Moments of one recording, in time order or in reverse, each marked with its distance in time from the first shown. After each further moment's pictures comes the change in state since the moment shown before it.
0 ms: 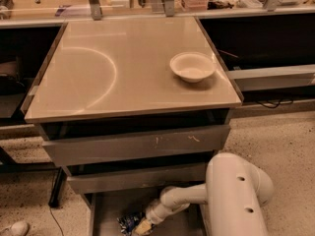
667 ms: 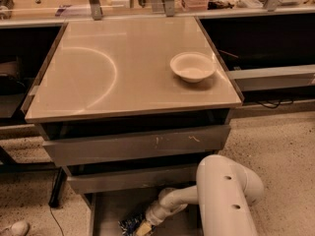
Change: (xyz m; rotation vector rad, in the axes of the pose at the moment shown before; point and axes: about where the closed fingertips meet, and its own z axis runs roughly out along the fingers) arm 0.018 -0.016 0.022 0.007 0.043 0.005
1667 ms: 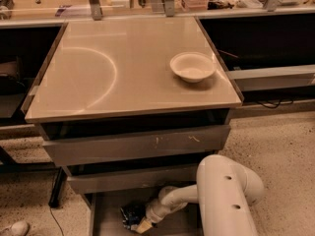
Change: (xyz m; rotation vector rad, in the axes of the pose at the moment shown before) arm 0.000 0.000 0.000 0.000 0.000 0.000
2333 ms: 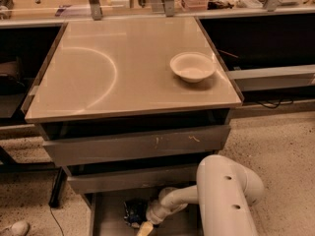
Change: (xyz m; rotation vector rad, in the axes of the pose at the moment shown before) arm 0.000 0.001 -0.001 -0.001 0.000 -0.001
